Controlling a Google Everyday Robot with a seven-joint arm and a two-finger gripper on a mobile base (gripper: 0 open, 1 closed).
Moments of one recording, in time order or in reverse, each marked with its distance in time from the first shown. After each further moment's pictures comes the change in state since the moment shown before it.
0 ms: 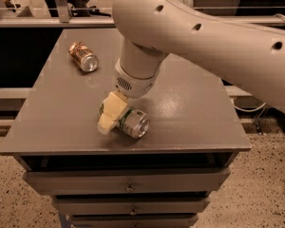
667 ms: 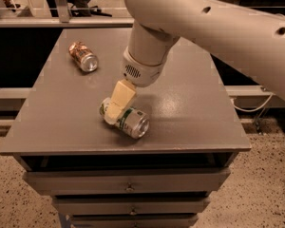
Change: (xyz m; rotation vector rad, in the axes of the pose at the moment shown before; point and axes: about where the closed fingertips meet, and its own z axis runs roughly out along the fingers) arm 0.000 -0.019 -0.014 -0.037 0.013 -0.014
